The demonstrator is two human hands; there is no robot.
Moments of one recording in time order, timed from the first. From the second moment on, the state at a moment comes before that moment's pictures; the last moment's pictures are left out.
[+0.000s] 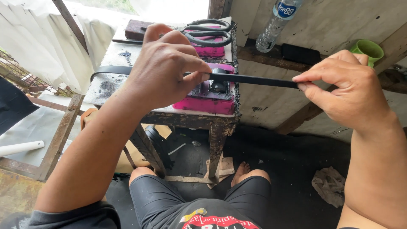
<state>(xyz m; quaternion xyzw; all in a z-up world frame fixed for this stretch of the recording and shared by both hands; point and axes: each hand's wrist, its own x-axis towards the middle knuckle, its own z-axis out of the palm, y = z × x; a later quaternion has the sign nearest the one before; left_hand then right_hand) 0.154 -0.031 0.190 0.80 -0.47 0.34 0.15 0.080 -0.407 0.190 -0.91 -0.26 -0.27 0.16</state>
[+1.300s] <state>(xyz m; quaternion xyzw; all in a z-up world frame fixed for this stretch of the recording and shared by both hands) 0.136 0.061 0.200 0.84 -0.38 0.37 0.09 0.137 -0.265 0.219 -0.87 -0.42 -0.20 0.14</state>
